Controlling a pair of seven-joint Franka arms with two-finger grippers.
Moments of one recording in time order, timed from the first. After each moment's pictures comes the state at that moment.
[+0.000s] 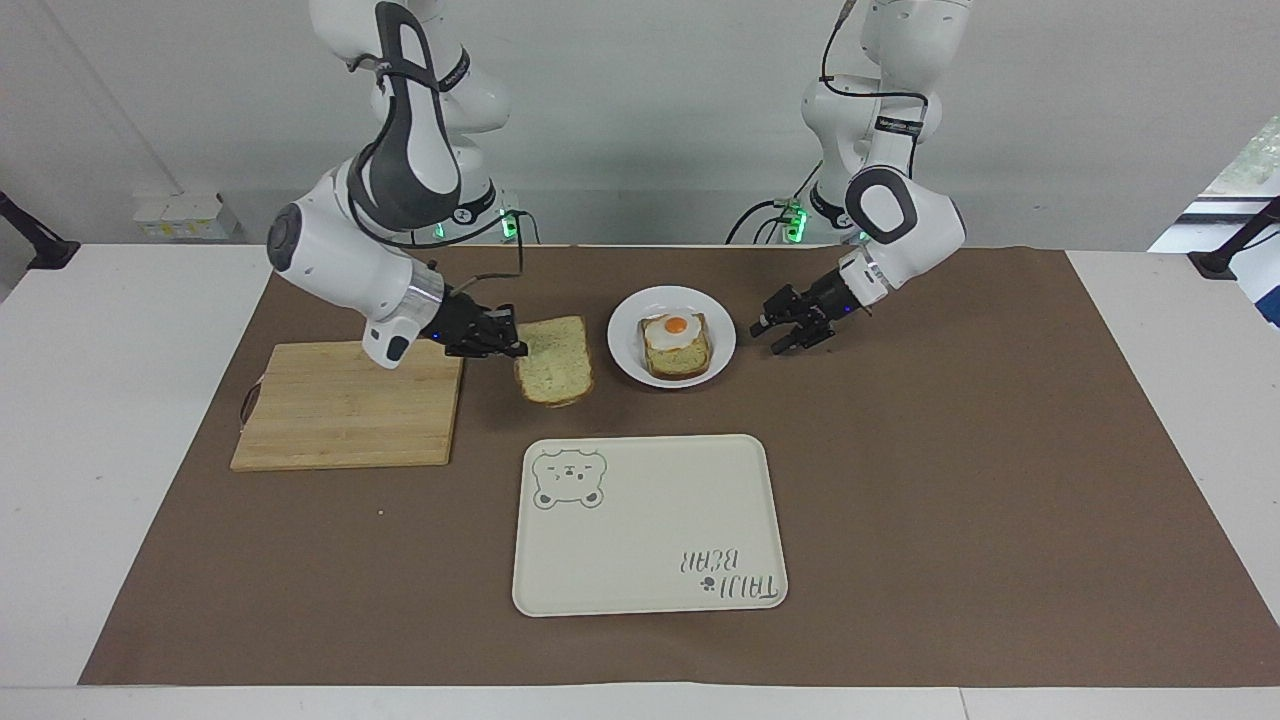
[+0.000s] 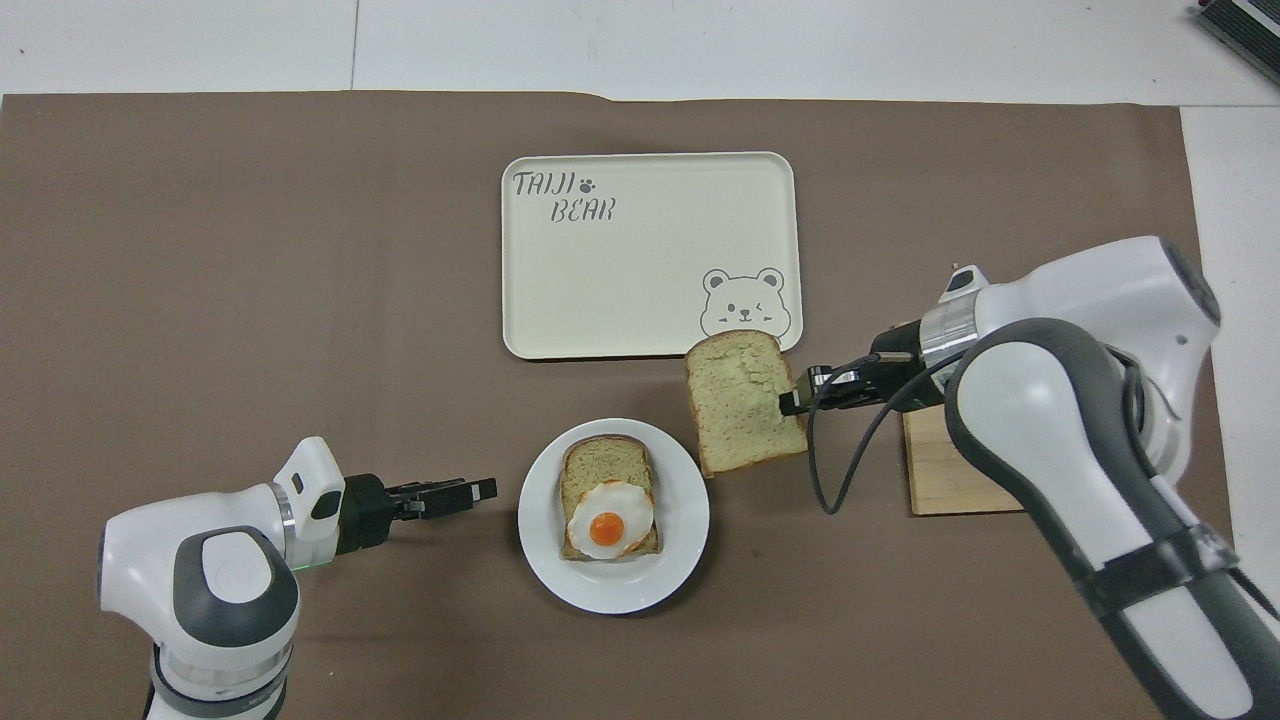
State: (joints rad) left arm -0.32 -0.12 0.01 -2.63 -1.40 2.40 0.83; right arm 0.16 0.09 0.03 -2.04 0.72 1.97 -0.21
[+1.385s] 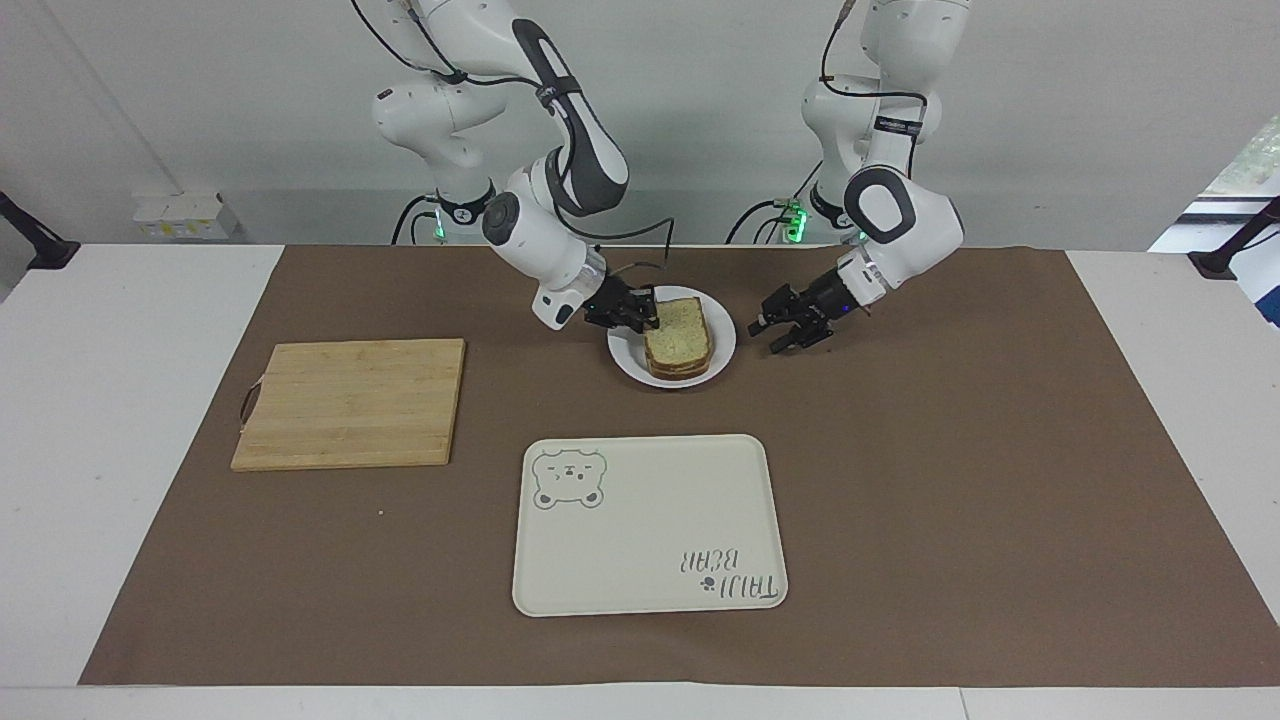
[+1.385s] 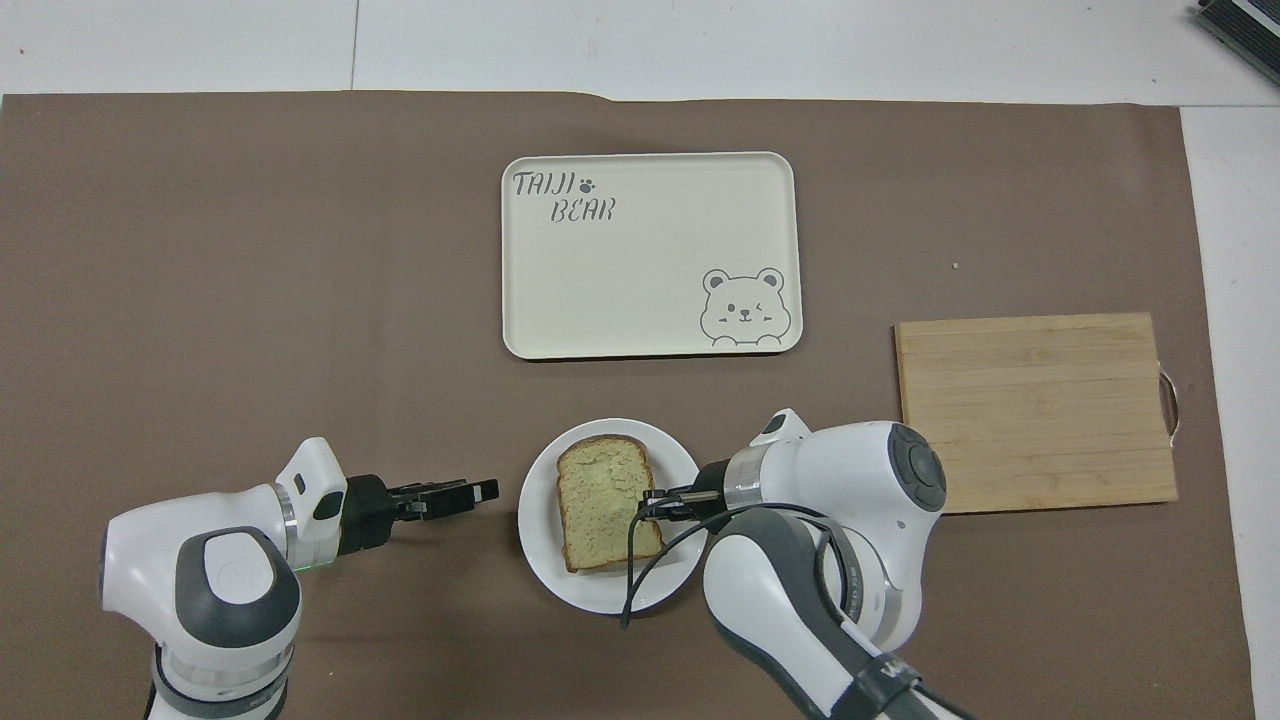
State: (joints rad) left arm -0.33 -0.12 0.00 -2.63 -1.40 2.39 0.83; right arm 0.53 0.05 0.03 -2.33 0.93 2.40 -0.01
